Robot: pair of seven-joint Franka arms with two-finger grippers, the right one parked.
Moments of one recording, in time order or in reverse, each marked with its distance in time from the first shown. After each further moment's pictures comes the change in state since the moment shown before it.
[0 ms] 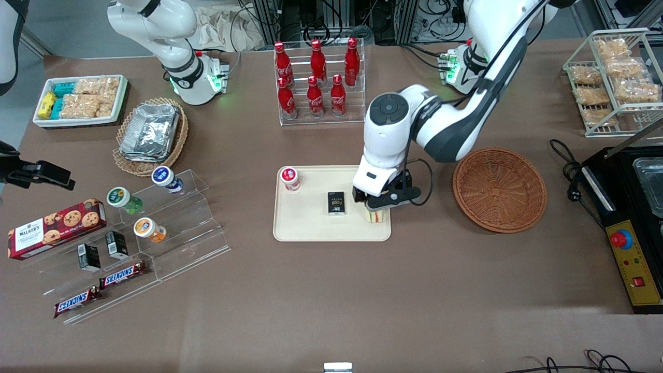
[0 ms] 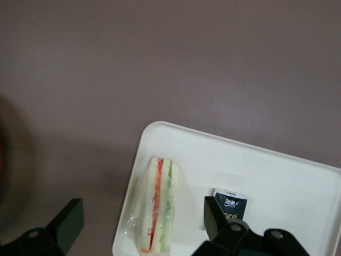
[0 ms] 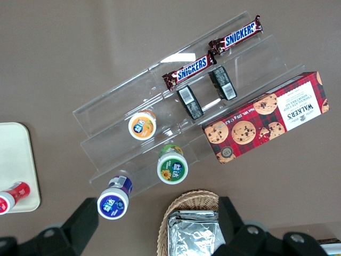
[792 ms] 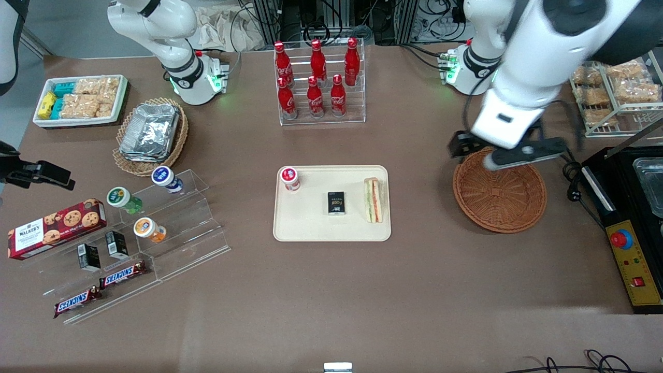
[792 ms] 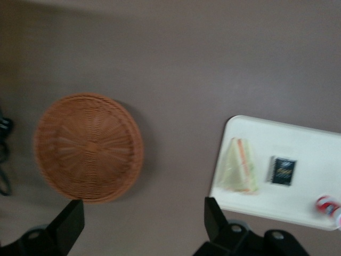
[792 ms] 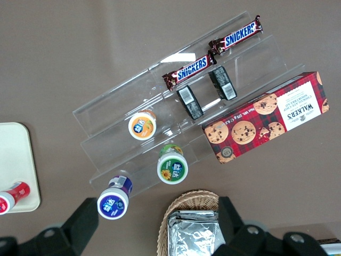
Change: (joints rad) arm 0.089 -0.389 0.275 0.042 -0.290 -0.436 0.642
